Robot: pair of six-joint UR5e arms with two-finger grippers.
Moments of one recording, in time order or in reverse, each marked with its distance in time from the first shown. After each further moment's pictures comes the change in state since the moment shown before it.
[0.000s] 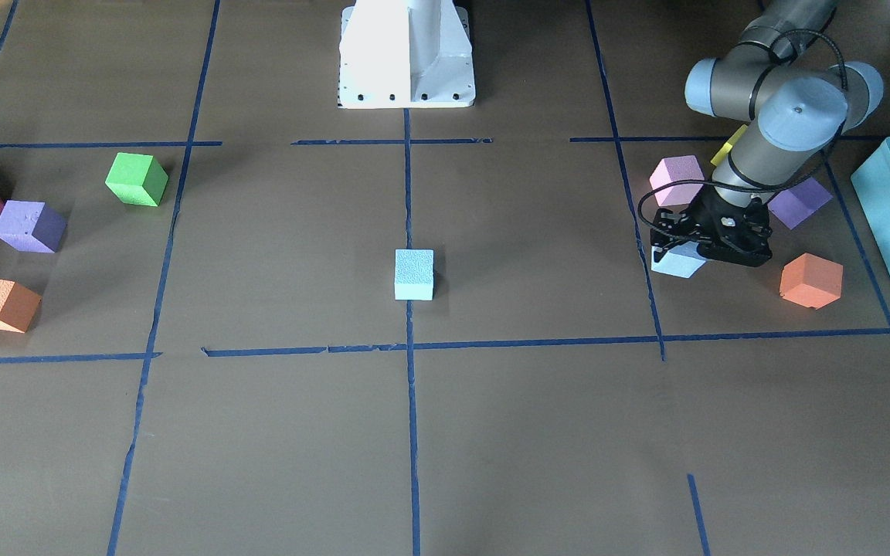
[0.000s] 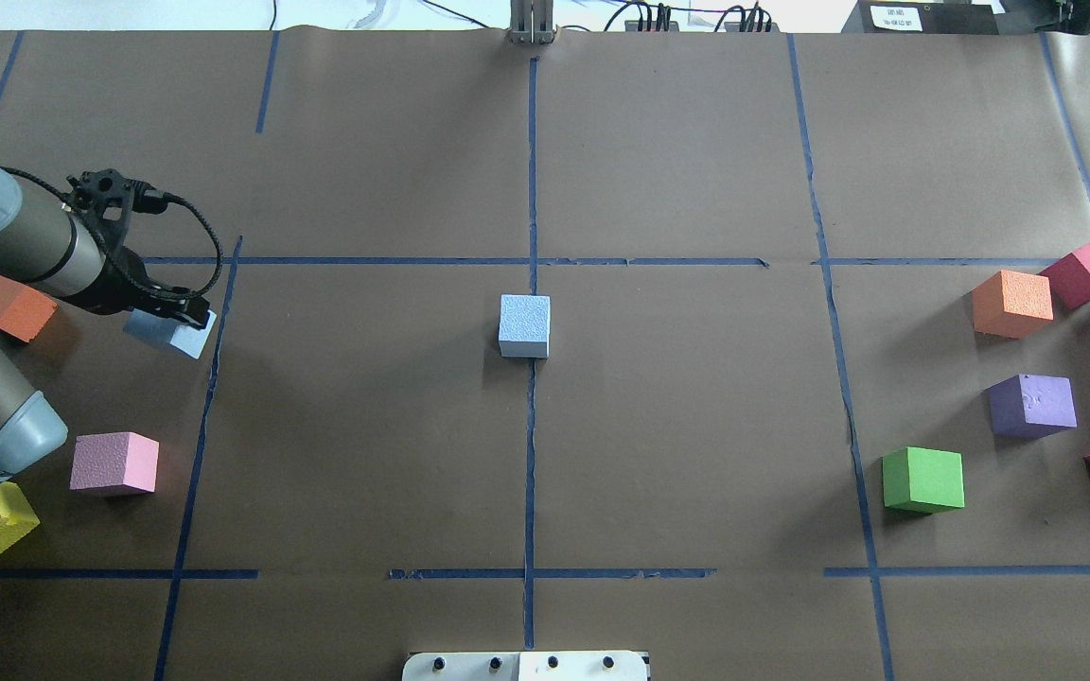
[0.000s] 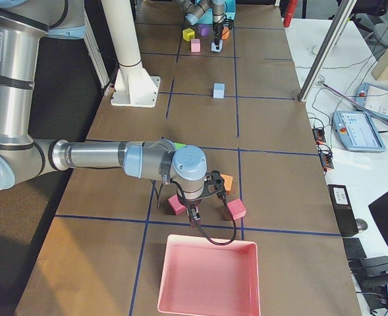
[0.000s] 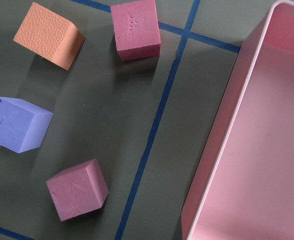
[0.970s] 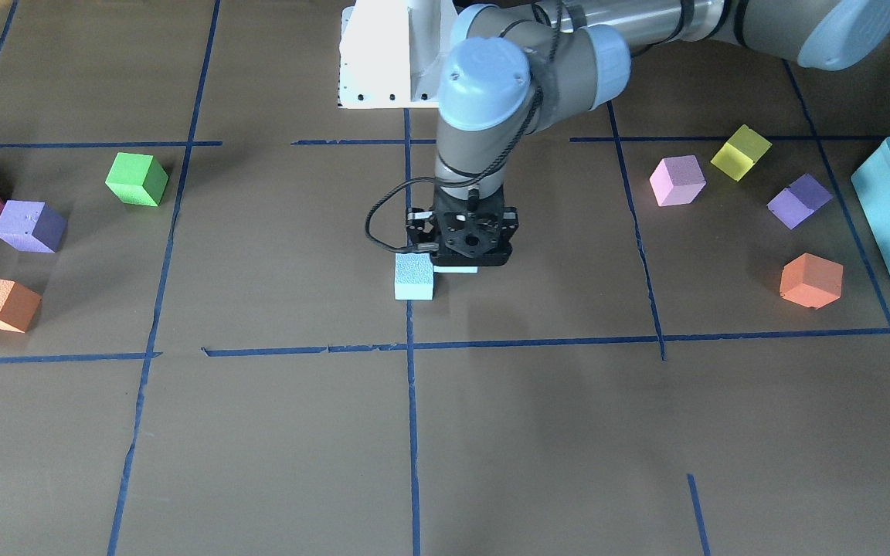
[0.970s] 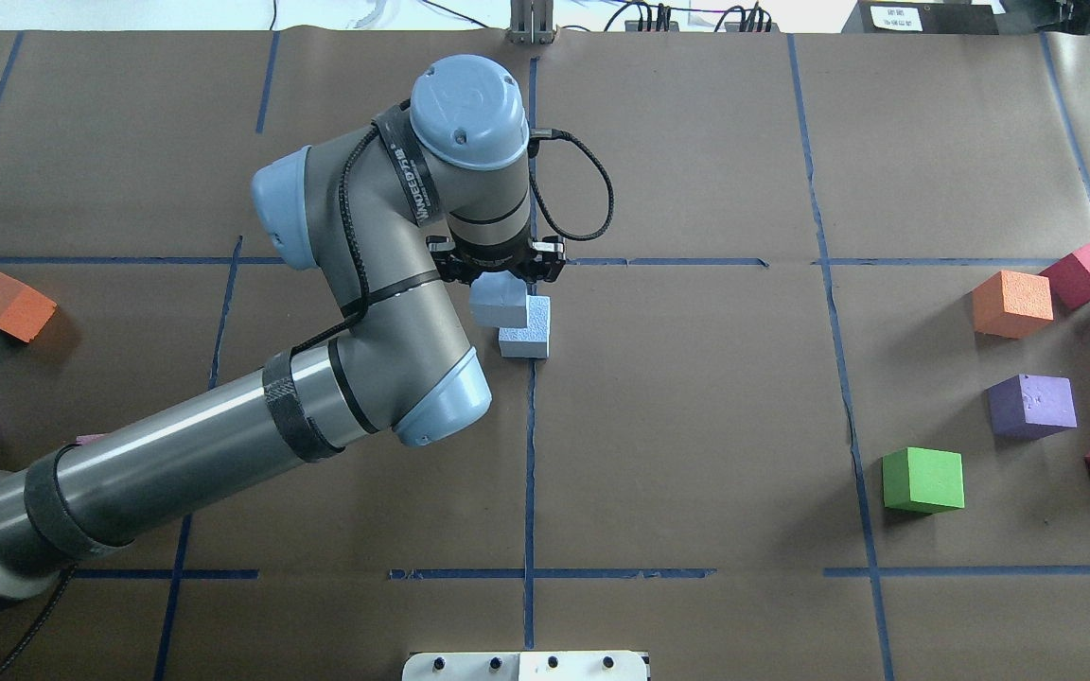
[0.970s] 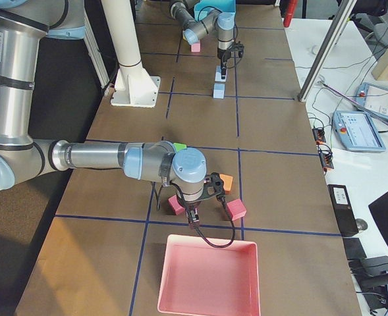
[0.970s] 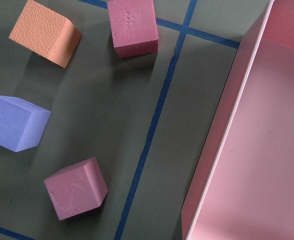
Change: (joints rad) left arm 0.233 -0.699 0.324 0.351 0.141 -0.362; right arm -0.001 -0.001 -0.010 0.000 0.000 0.002
